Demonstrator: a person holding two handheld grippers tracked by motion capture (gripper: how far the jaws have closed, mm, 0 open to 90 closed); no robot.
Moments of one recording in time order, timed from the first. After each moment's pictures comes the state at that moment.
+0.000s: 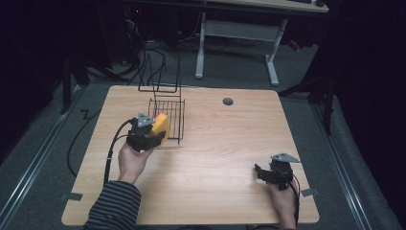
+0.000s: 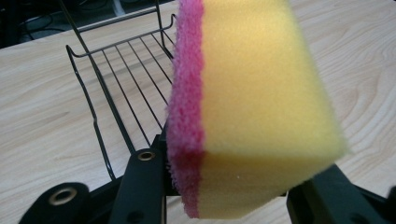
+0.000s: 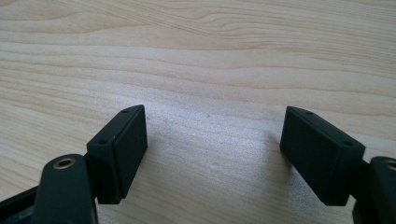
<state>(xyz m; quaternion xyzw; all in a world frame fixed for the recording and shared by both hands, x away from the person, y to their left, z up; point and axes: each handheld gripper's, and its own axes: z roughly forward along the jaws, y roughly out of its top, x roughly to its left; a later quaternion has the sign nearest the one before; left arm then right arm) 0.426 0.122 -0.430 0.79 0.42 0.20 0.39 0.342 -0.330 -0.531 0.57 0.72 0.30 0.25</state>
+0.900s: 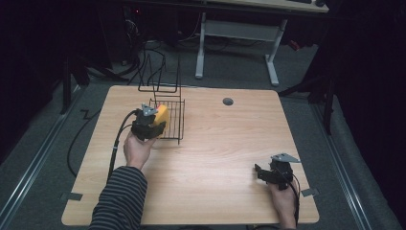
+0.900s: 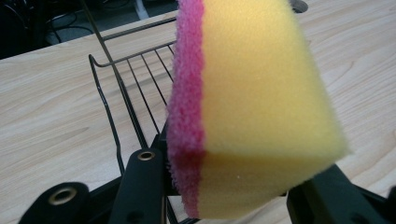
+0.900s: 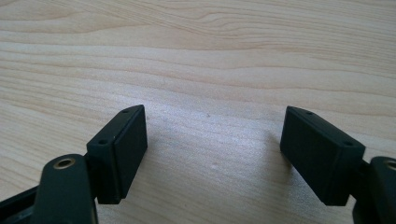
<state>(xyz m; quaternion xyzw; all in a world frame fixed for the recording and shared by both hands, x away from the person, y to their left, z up) 0.470 0.116 -0.444 0.78 0.45 0.23 0.37 0.342 -0.330 -0.531 0.57 0.72 0.30 0.25</state>
